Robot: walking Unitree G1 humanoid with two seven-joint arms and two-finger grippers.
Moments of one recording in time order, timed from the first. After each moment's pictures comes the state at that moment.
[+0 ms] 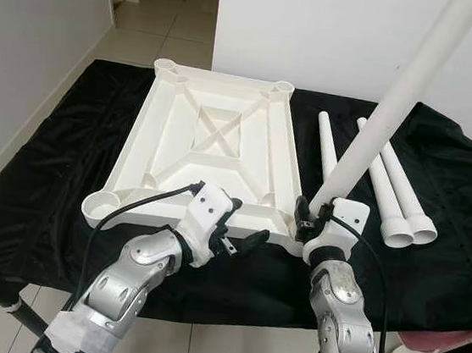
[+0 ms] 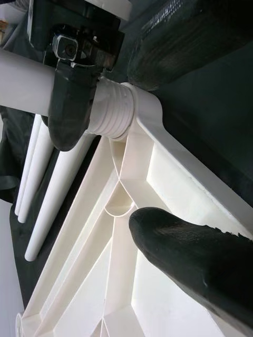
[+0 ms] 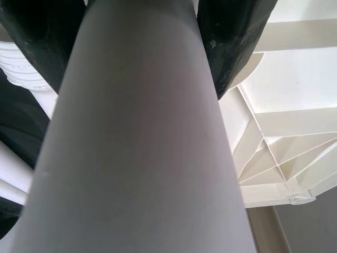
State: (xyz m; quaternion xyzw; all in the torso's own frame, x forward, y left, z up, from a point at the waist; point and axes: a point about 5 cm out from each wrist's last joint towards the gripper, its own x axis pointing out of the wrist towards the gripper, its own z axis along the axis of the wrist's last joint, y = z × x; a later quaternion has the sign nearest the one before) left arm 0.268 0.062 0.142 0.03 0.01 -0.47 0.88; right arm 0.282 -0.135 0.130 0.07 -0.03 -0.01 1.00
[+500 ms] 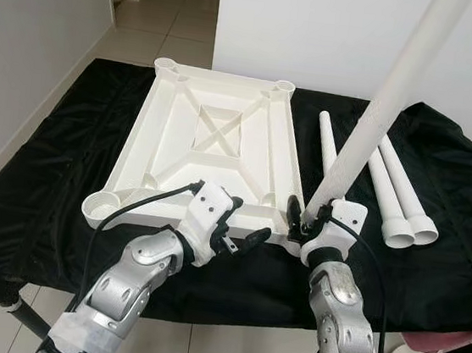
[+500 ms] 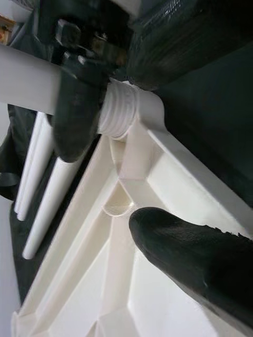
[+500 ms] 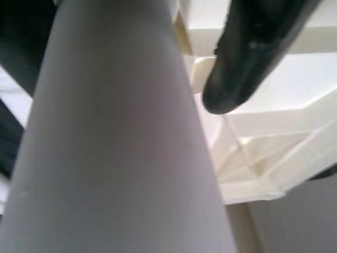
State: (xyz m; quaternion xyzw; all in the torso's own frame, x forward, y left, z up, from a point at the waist) left arm 0.266 0.062 0.139 0.02 0.01 -0.46 0.89; right arm 0.278 -0.138 0.129 0.08 -0.04 0.05 0.99
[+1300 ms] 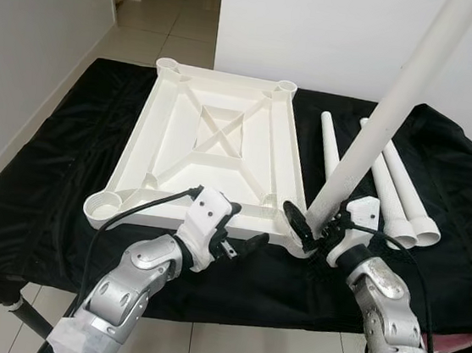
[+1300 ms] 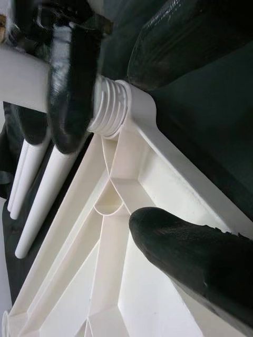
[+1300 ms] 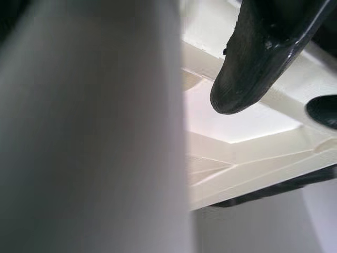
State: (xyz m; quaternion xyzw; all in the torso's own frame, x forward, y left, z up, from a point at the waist) left arm 0.265 0.061 0.138 0.02 0.02 -0.46 0.89; right arm 0.295 -0.169 0.130 -0.01 -0.05 0.26 0.96
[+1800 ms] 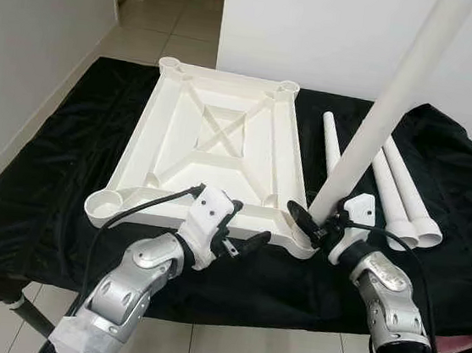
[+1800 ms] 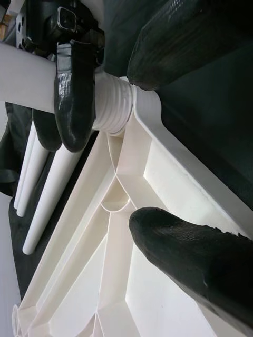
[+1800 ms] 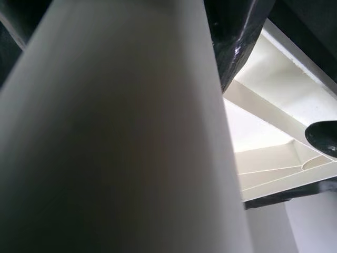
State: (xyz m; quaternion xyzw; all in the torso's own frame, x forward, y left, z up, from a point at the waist) left arm 0.265 0.060 0.140 0.03 0.00 -0.46 0.89; right arm 0.302 -0.179 0.126 -0.03 -0.04 0.29 0.95
